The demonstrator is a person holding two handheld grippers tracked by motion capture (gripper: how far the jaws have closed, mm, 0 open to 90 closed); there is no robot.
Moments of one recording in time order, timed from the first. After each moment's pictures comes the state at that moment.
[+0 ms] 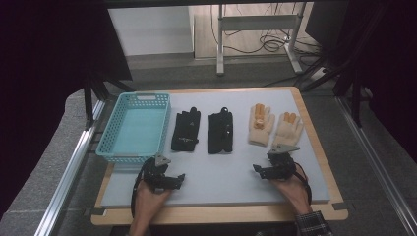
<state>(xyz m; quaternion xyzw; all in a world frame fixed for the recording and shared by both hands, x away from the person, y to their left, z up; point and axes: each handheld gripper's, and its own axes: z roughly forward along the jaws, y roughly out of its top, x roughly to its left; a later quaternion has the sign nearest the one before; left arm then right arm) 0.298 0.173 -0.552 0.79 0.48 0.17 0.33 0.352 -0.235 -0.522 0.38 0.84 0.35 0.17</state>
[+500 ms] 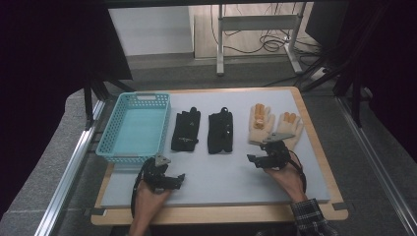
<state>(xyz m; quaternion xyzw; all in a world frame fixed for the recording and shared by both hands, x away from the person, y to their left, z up) 0.298 0.173 -0.552 0.79 0.48 0.17 0.33 0.378 -0.216 -0.498 0.36 0.84 0.38 0.15</state>
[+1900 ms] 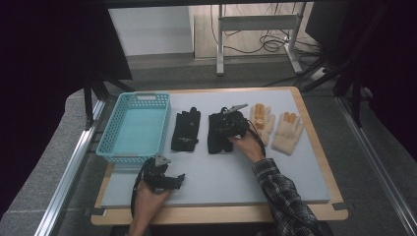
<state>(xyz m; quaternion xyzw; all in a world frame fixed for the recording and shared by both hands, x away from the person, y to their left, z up) 0.298 0.173 -0.552 0.79 0.48 0.17 0.33 0.494 -0.101 -0.518 0.35 0.86 0.34 0.15</state>
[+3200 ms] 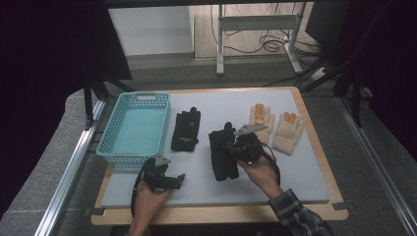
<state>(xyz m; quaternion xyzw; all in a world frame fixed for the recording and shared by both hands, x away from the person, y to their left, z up) 0.298 0.173 -0.553 0.79 0.48 0.17 0.33 0.357 -0.130 -0.459 0.33 0.84 0.41 0.12</state>
